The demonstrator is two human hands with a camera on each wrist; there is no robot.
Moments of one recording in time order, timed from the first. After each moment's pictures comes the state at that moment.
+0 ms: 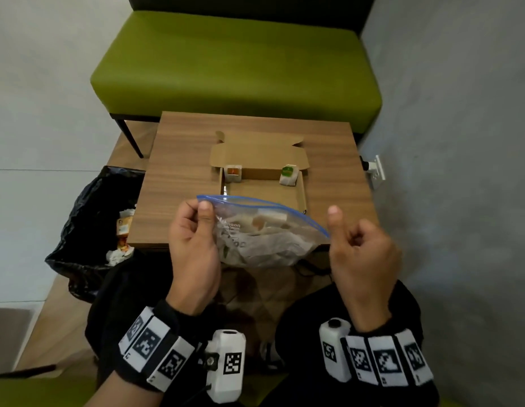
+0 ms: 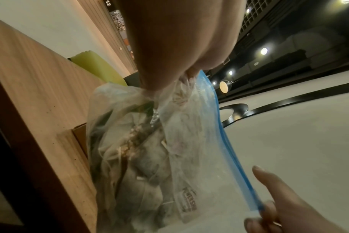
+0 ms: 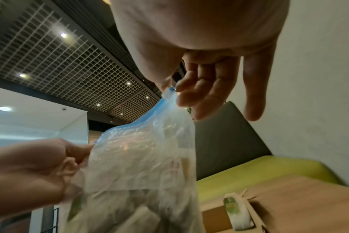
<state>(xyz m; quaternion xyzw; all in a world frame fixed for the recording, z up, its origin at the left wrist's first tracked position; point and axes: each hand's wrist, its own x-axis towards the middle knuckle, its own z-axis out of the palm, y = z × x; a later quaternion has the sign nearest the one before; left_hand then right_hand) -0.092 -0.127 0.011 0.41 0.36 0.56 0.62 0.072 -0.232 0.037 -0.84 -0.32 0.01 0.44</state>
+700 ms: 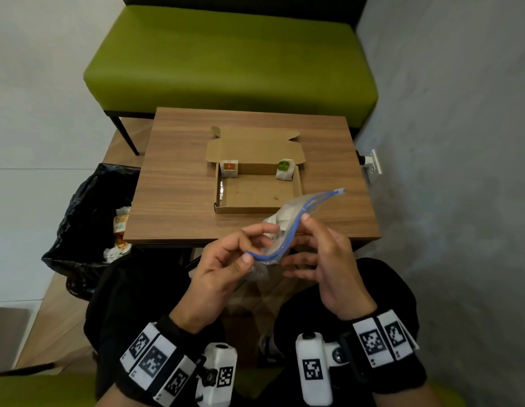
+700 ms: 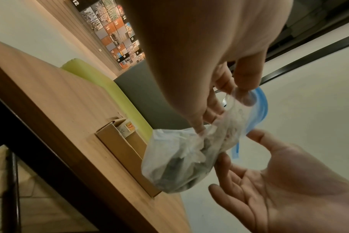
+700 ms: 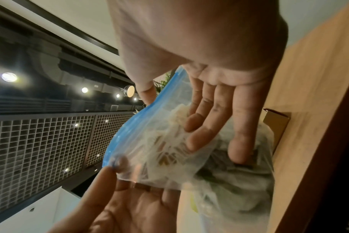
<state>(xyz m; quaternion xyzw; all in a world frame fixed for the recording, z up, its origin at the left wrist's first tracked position) -0.109 -0.157 -0.006 0.51 0.17 0.35 0.77 0.056 -0.225 0.033 -0.65 -0.14 0.50 0.55</state>
